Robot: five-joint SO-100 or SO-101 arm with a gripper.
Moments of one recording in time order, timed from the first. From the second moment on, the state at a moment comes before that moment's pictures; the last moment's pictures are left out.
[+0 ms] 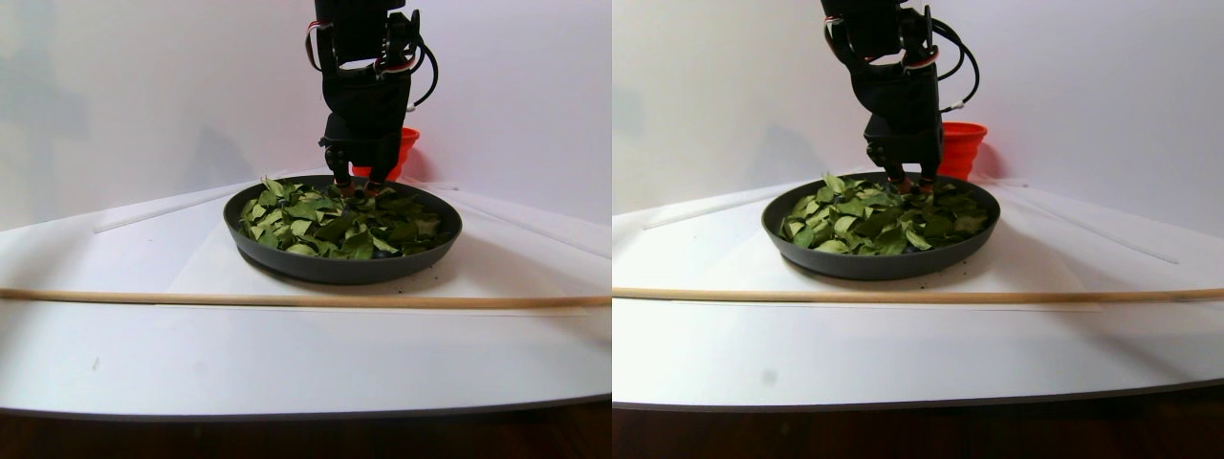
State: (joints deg) arm 14.0 71.5 101.8 -15.6 -88.4
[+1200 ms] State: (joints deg) arm 17.9 104.2 126.4 -3.8 -90.1
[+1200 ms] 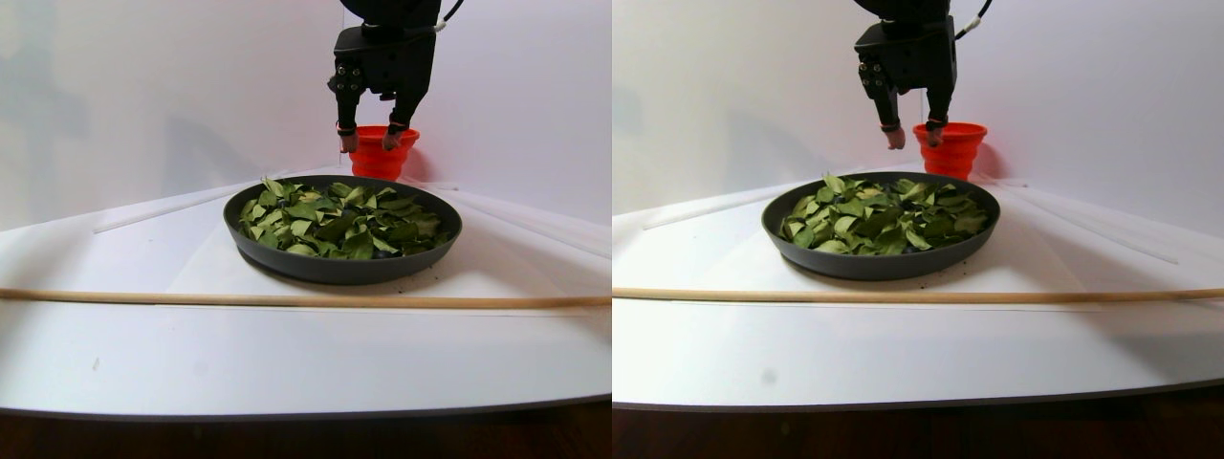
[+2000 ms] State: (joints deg) arm 15.6 102.8 129.6 -5.2 -88.2
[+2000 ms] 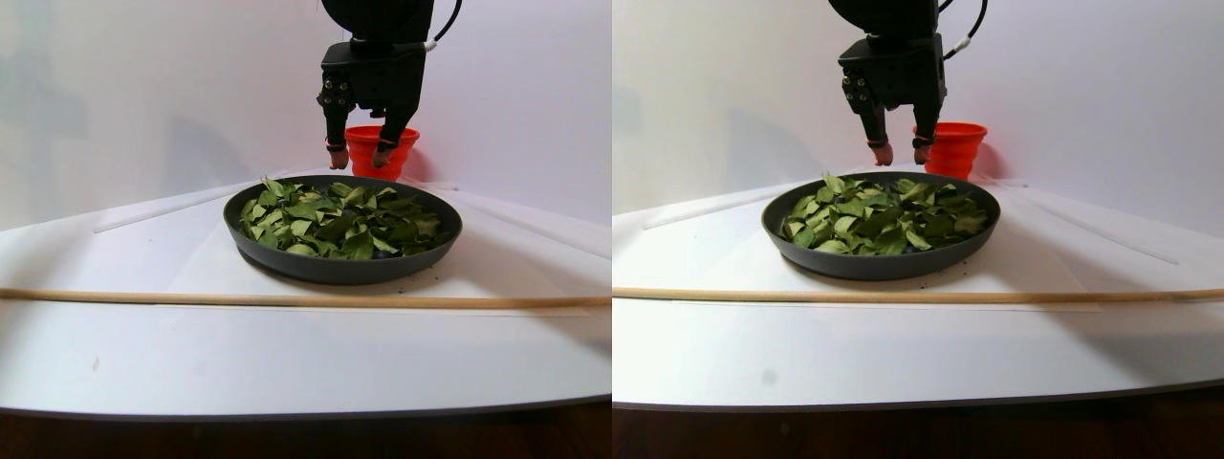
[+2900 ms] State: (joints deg) arm 14.9 91.2 125.2 -9.6 -88.1
